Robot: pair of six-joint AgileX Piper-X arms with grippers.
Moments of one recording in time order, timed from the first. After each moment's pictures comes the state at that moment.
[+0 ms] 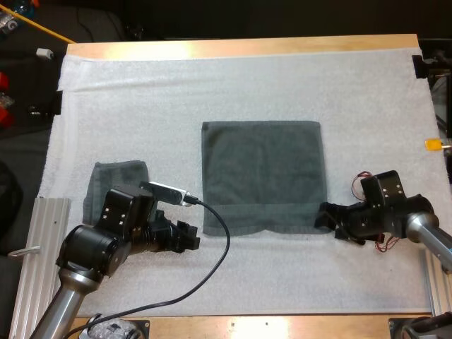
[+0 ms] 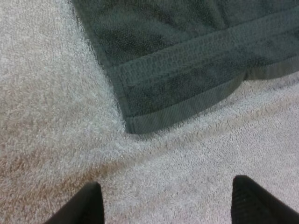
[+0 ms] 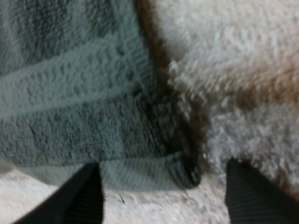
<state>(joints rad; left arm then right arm) -0.37 0.85 -0.75 1.05 0.27 -1.94 0.27 1.39 -0.55 0.52 -0.47 -1.20</state>
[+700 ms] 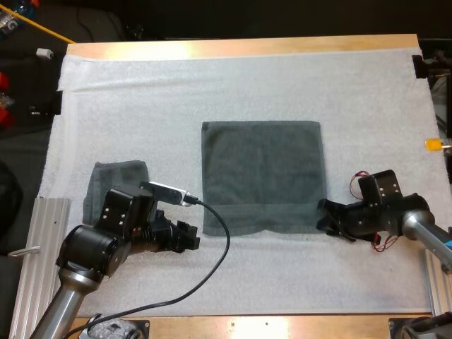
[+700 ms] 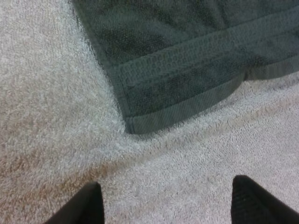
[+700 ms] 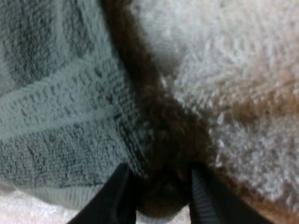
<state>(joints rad) -0.37 0.85 -0.75 1.05 0.27 -1.94 0.27 1.43 -0.55 0.49 -0.48 -1.13</state>
